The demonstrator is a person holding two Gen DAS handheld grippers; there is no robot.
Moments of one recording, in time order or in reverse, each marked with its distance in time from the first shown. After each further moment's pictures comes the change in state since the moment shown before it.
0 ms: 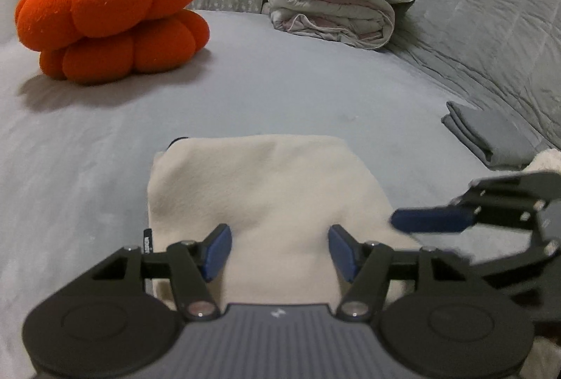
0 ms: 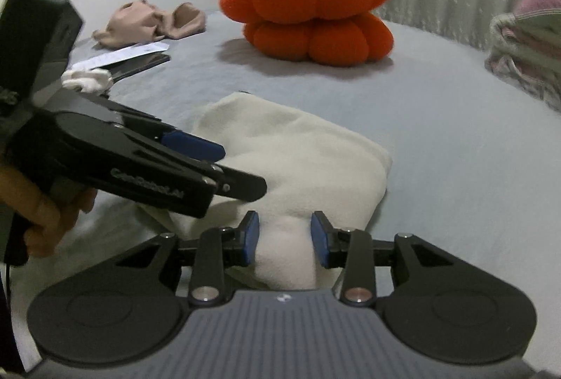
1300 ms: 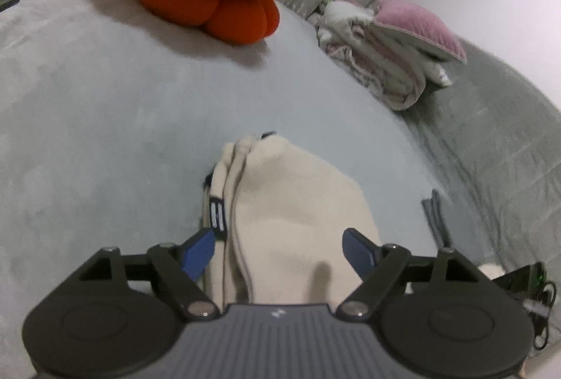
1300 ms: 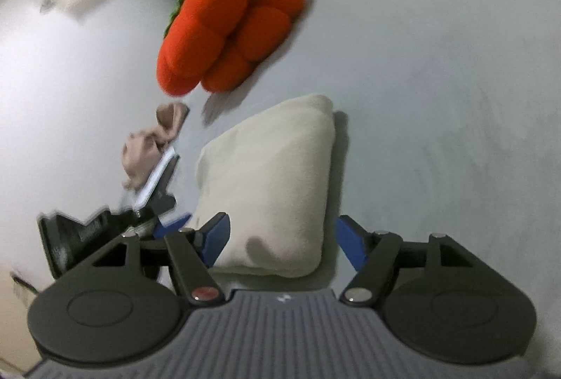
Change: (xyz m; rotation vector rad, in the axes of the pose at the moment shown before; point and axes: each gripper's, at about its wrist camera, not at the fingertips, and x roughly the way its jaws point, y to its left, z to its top) left arm -0.030 0.081 -0.012 -0.460 0.010 -0.147; right arm -0.019 -0.097 -0.055 0.855 -0.003 0.317
